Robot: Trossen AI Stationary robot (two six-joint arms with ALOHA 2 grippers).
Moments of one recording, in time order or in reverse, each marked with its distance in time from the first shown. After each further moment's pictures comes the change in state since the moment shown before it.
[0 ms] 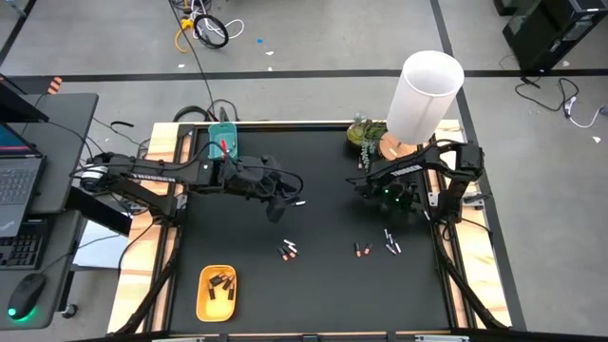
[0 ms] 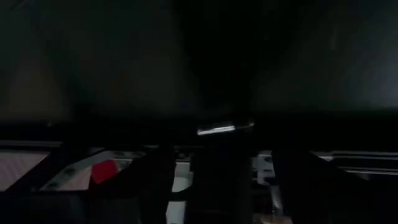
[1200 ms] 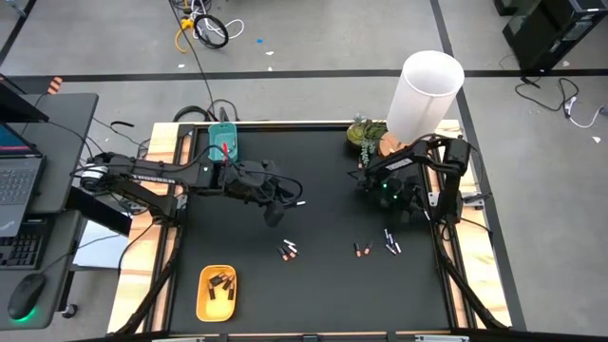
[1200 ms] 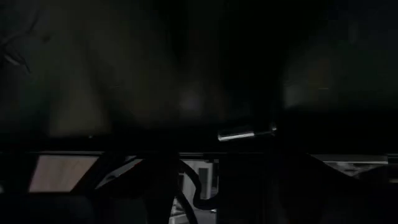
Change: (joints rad) left arm -0.031 0.000 0.000 -0.060 0.007 -0.019; right arm -0.119 0.103 -0.017 0.023 -0.091 0.097
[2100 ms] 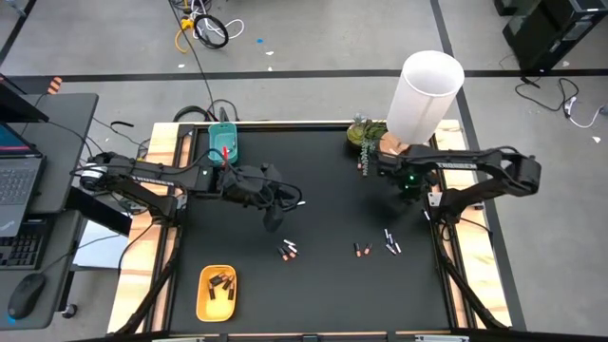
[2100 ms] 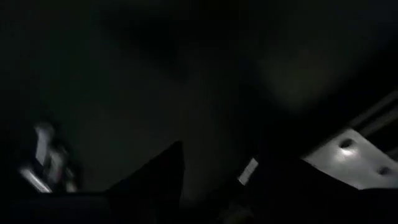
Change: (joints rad) left arm -0.035 0.000 0.000 0.025 -0.047 0.052; right arm -0.056 -0.605 -0.117 0.141 0.042 0.498
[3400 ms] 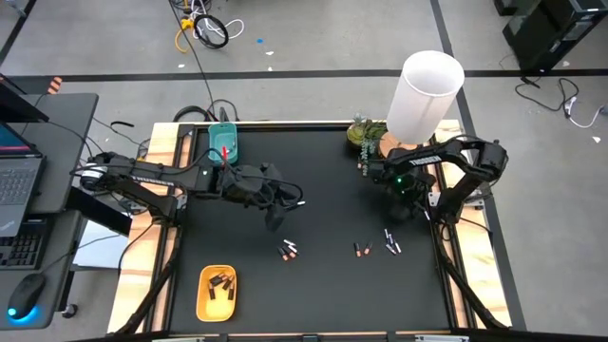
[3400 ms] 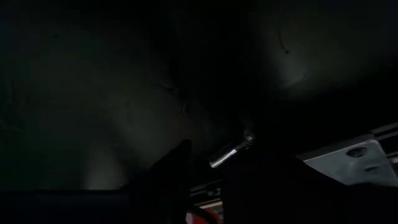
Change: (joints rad) left arm -0.005 0.000 0.000 0.028 0.003 -0.061; right arm -0.045 0.330 -0.012 -0.018 -0.003 -0.238
